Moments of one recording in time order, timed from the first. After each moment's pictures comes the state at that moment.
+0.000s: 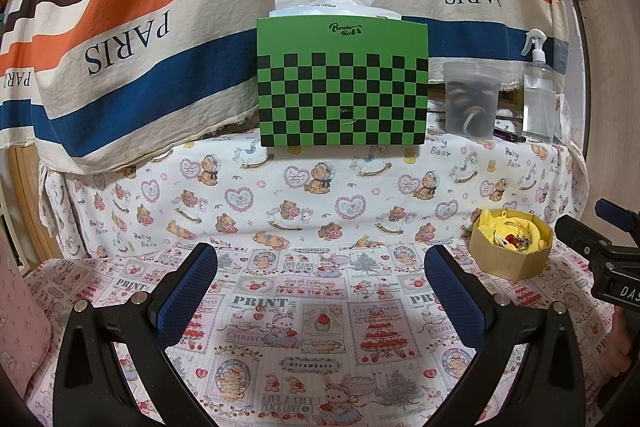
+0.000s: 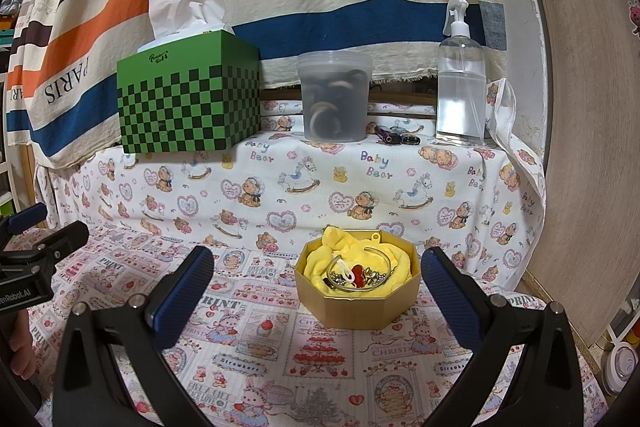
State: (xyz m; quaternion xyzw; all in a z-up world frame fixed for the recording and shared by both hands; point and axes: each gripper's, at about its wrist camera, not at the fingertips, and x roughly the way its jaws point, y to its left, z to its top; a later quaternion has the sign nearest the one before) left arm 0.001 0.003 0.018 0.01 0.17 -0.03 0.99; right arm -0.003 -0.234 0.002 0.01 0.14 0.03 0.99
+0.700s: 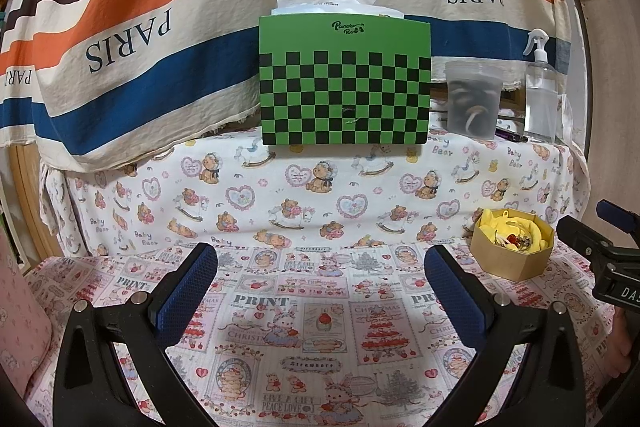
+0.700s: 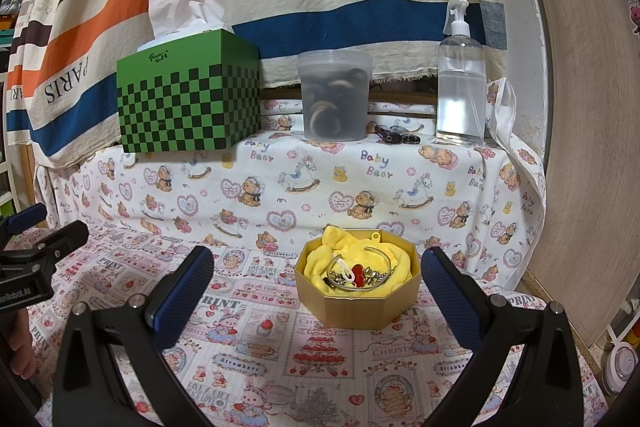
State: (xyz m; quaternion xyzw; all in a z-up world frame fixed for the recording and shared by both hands) left arm 0.002 0.003 0.018 0.01 0.17 -0.03 0.99; right arm -0.003 -0.233 0.003 0.01 0.14 0.03 0.99
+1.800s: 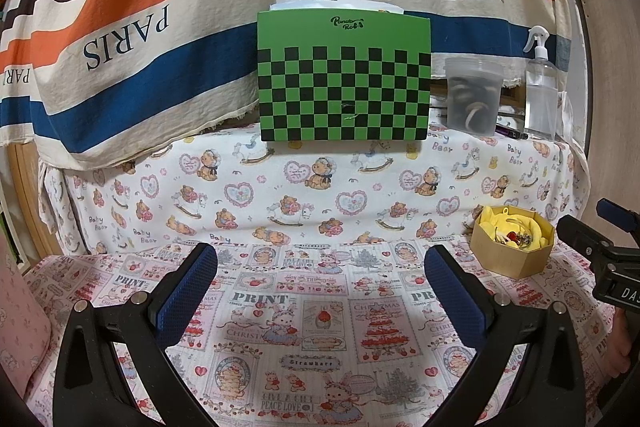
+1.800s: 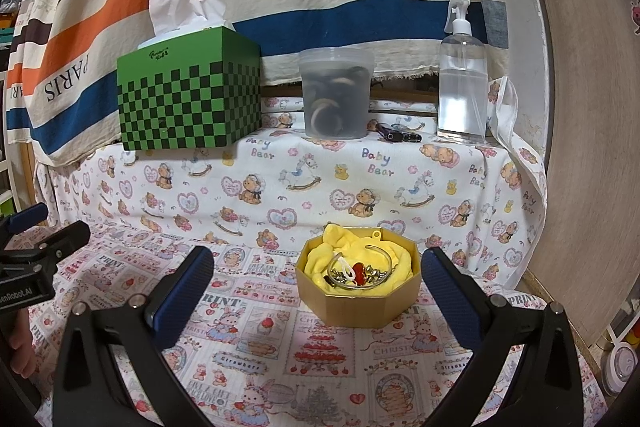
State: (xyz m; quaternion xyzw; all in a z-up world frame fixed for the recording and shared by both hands) left arm 0.003 0.004 0.016 0.01 0.17 -0.03 0.98; right arm -0.002 -0.233 0.002 0.01 0.14 0.03 0.99
